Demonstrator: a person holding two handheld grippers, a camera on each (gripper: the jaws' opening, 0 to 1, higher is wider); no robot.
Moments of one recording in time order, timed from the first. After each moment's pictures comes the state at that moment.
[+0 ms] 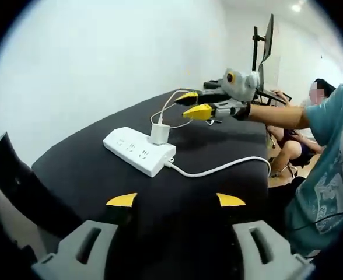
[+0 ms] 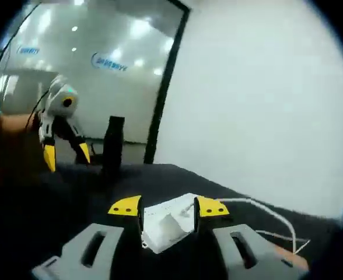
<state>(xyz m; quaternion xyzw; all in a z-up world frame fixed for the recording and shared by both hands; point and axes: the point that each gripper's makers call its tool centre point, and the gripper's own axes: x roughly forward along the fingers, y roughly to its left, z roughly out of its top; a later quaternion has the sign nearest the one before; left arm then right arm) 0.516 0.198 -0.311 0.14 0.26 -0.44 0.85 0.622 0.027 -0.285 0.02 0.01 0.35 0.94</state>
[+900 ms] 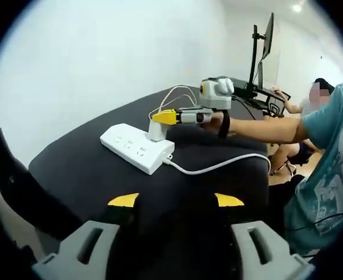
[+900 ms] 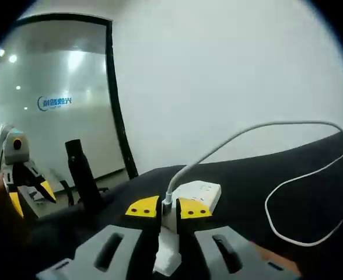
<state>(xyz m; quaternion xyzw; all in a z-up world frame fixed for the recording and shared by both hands) 0.522 0.198 -0.321 0.14 0.27 -0.45 0.84 0.665 0.049 -0.322 0.11 0.03 0.30 0.95</state>
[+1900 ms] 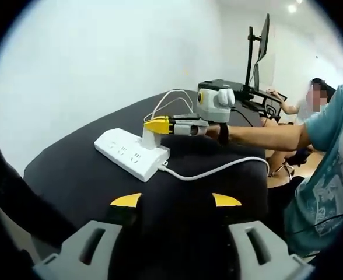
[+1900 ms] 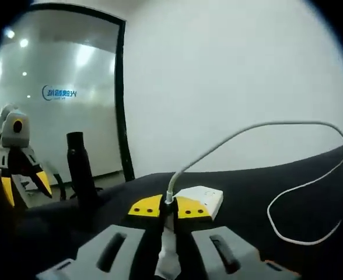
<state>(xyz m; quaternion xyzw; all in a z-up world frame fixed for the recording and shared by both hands) 0.517 0.182 -0.318 0.13 0.25 -0.46 0.84 0.665 0.055 -0.325 0.11 0.00 0.28 0.95</state>
